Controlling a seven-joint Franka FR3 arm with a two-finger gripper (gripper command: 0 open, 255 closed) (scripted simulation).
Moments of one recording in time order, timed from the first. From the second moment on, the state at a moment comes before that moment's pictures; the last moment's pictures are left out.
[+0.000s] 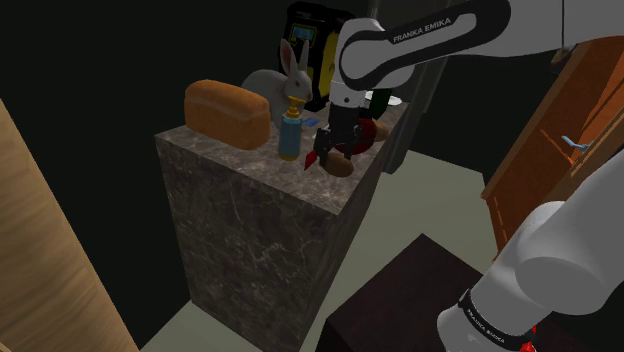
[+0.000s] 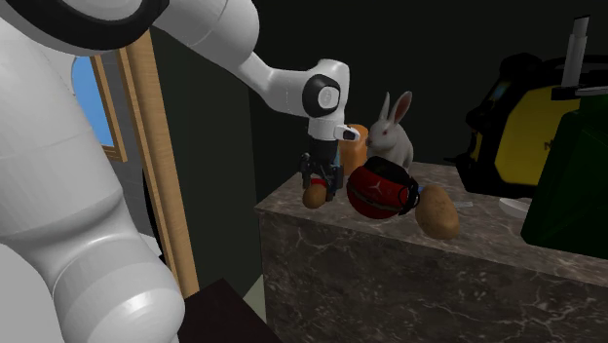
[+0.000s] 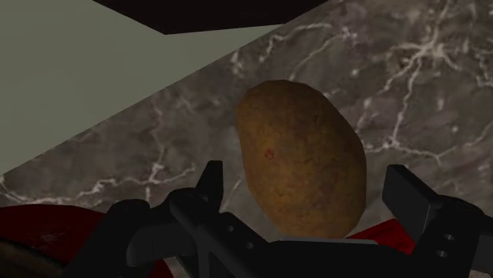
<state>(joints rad) 0.07 -0.15 0.04 -2.22 0.08 1.99 0.15</state>
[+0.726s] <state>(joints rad) 0.07 -0.14 0.04 -2.23 0.08 2.00 0.15</state>
